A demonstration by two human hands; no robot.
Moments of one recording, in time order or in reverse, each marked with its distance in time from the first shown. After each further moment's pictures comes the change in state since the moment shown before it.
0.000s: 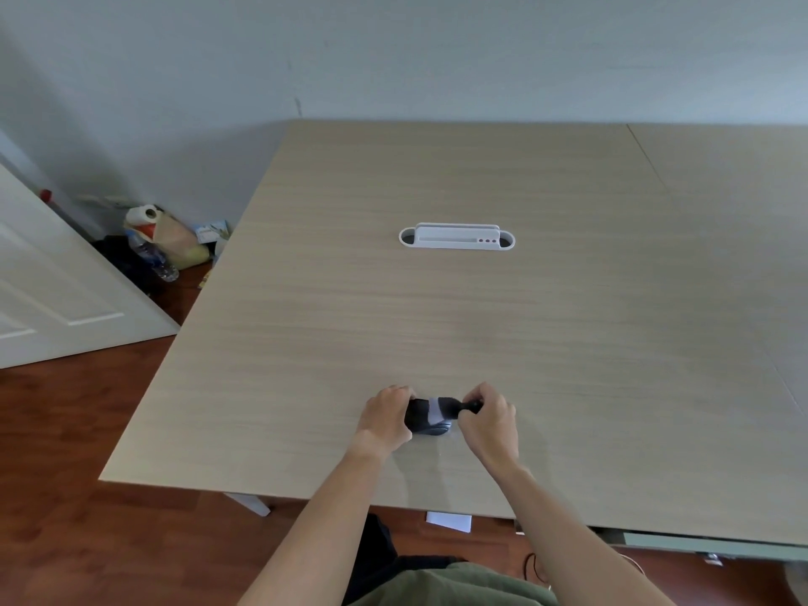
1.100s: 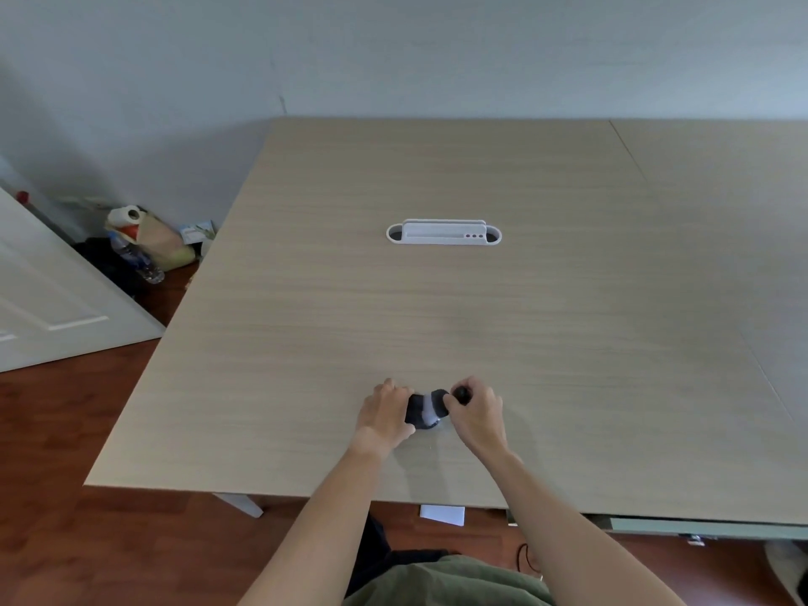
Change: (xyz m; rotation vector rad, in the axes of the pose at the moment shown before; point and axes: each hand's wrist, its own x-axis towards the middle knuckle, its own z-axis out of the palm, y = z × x) left_hand 0.000 0.014 0.009 0.148 -0.024 0.009; right_hand 0.009 0.008 0.004 0.083 -0.003 -0.023
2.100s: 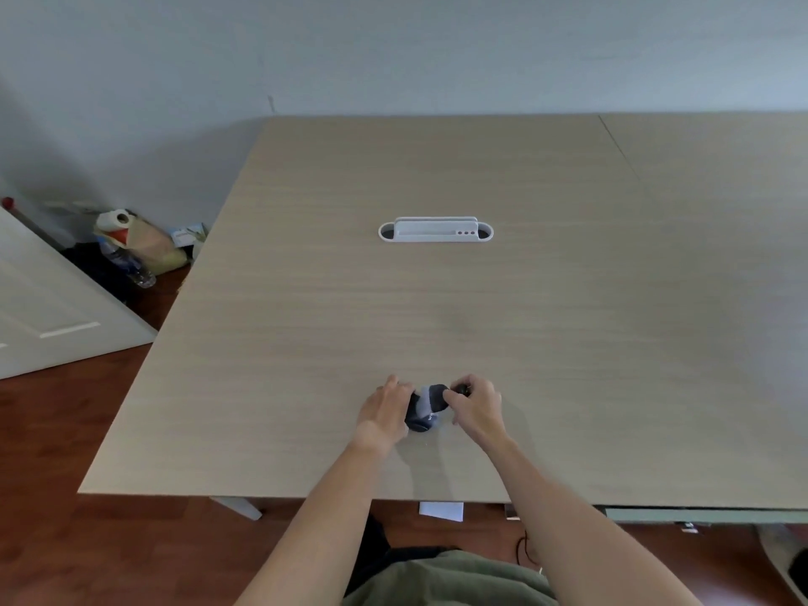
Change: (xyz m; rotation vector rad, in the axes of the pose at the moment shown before) left_hand 0.002 0.005 0.001 0.013 -0.007 0.045; right_hand 0.005 -0.007 -0.010 0.042 -0.067 0.125
